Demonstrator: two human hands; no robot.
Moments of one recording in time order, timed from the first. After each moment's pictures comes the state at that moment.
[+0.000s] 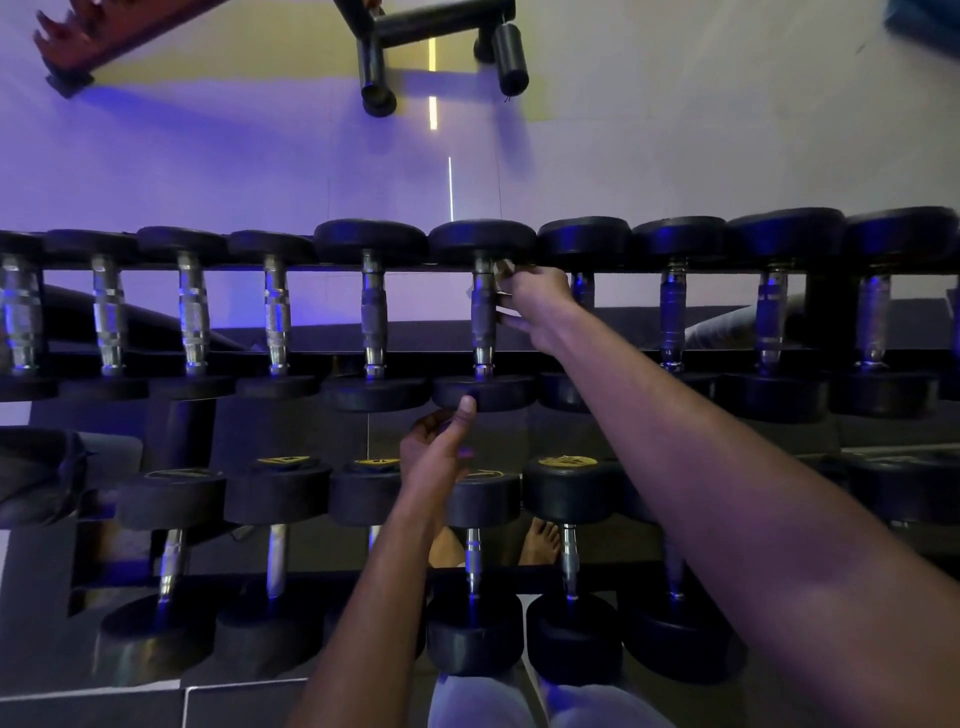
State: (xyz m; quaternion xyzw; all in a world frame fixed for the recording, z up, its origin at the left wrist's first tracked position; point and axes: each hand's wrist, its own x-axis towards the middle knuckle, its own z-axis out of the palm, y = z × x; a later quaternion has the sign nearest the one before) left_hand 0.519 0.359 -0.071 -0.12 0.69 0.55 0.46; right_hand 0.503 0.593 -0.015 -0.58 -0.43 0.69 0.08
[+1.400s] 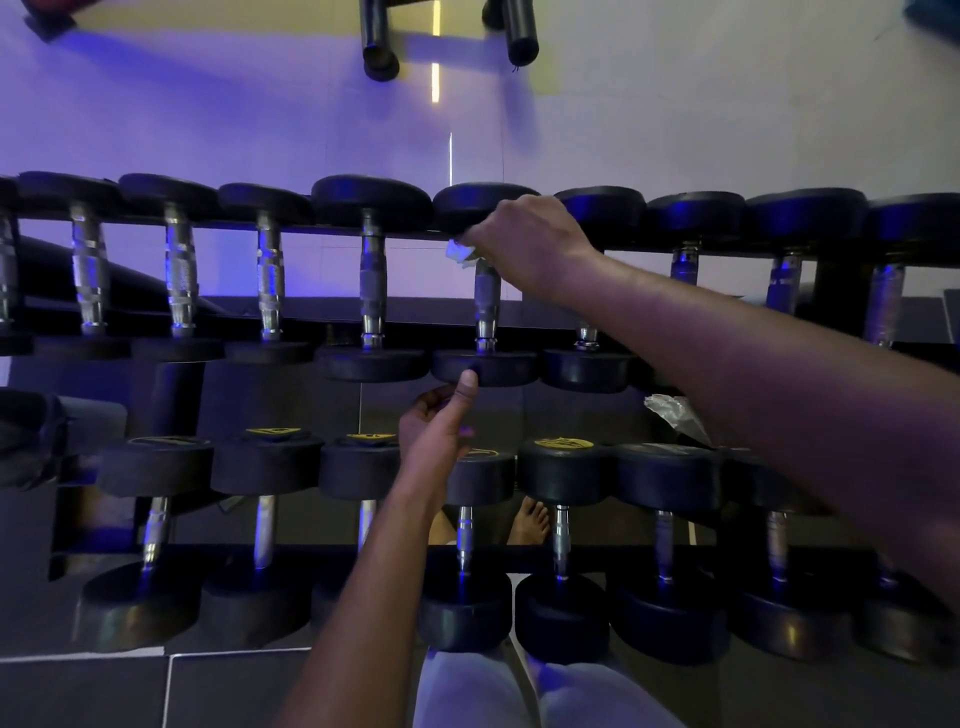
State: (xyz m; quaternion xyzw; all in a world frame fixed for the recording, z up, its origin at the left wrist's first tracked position) left_hand 0.526 0.361 -0.060 -0.13 0.69 0.54 0.46; right_hand 0.488 0.603 0.027 -0.12 -0.98 -0.06 -0.14
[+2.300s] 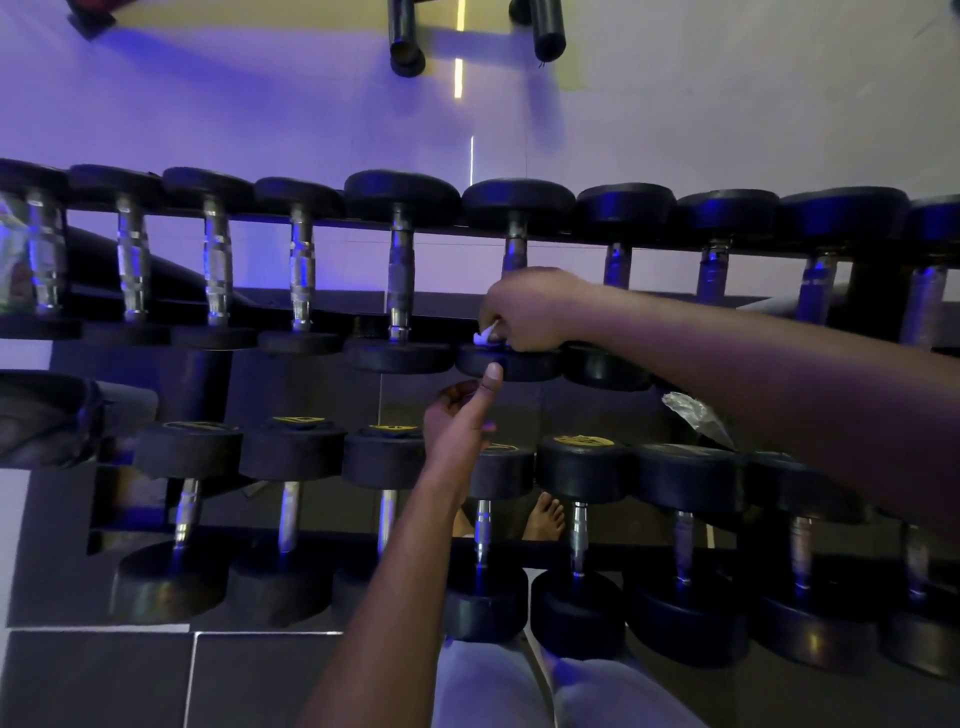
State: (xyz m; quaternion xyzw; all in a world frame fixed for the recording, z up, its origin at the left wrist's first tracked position) left_hand 0.528 0.361 -0.051 -0.13 0.71 0.53 0.45; right_hand 0.509 0.561 0.020 -0.08 -0.94 0.14 -0.29
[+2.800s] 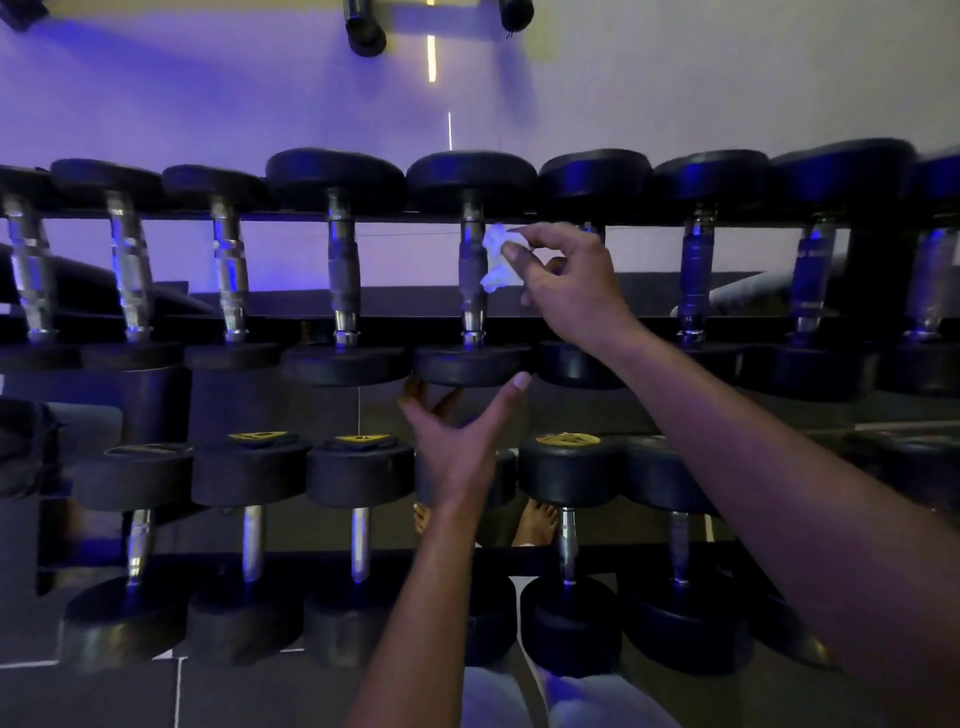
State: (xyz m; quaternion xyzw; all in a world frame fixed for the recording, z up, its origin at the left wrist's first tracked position) left_hand 0.575 0.395 -0.084 -0.11 0.72 0.62 0.31; right_hand 0.566 0.589 -0.033 -0.40 -0.74 0.51 0.17
